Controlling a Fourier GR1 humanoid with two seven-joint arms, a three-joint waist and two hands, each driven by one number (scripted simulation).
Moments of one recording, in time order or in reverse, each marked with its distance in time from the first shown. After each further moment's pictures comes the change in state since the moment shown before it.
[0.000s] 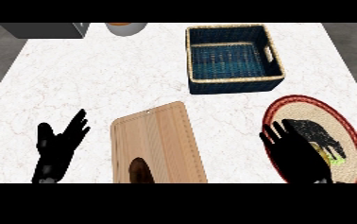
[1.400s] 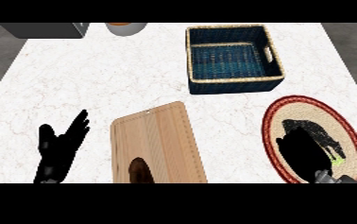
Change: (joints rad) left arm 0.017 -0.052 0.038 -0.029 -0.057 -0.036 0.017; right arm 0.034 0.020 -0.029 0.249 0.243 -0.163 -0.193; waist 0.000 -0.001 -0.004
